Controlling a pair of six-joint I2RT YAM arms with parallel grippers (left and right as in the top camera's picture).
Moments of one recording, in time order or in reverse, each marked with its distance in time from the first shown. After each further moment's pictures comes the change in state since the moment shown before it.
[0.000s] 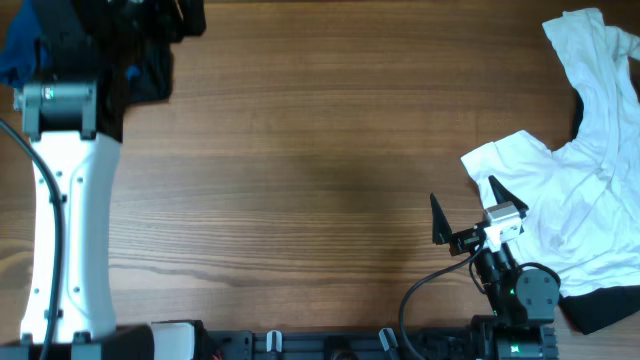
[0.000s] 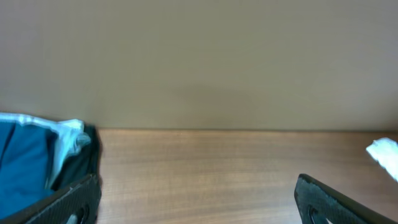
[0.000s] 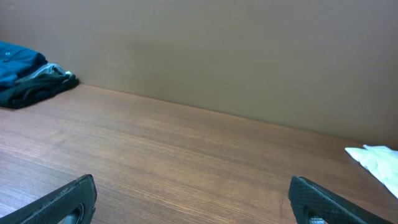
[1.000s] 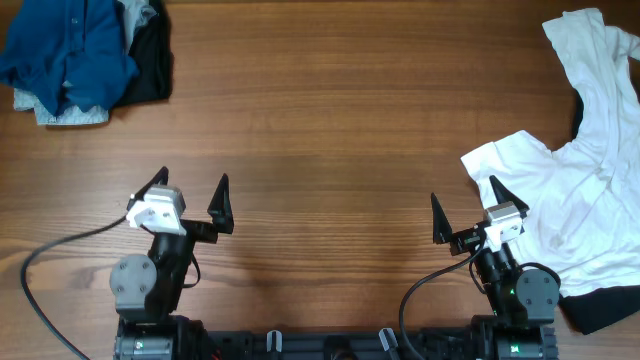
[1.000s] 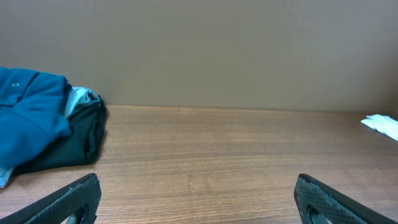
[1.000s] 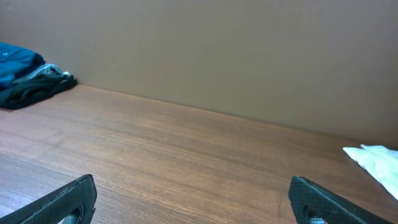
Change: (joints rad) left arm 0.002 -1.224 -1.491 0.619 -0.025 0.000; right arm 0.000 -0.001 0.000 0.000 0.006 0.000
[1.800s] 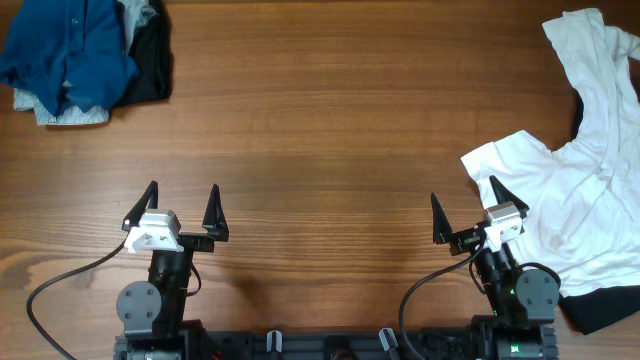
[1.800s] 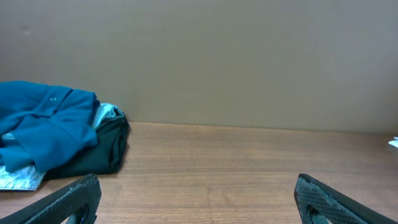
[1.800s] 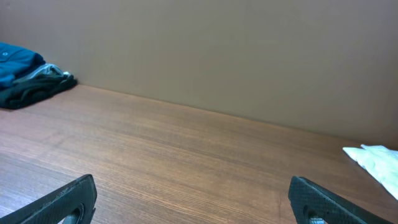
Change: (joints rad) left arm 0.042 -0.264 -0.144 -0.003 -0.042 0.000; right arm 0.000 0.000 0.000 0.000 0.000 0.000
